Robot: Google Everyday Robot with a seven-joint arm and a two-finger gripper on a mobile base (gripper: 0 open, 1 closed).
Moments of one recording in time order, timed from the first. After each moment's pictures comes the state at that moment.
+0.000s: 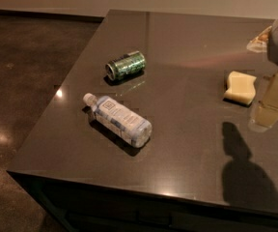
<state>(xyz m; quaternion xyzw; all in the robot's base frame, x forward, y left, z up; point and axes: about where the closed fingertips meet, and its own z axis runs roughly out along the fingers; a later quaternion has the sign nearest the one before) 0.438 -0.216 0.977 -0.60 0.78 -0.04 0.16</state>
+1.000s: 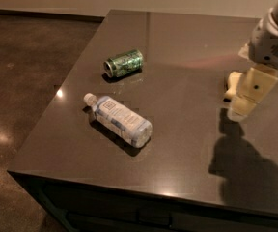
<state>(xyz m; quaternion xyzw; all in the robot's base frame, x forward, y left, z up) 0.476 -0.216 0.949 -0.55 0.82 0.00 0.14</state>
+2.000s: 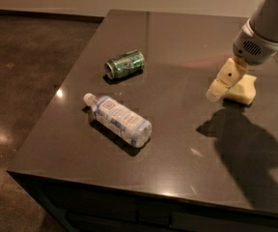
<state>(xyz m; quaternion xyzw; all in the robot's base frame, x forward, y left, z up) 0.550 -0.234 0.911 -0.40 0.90 0.01 0.15</state>
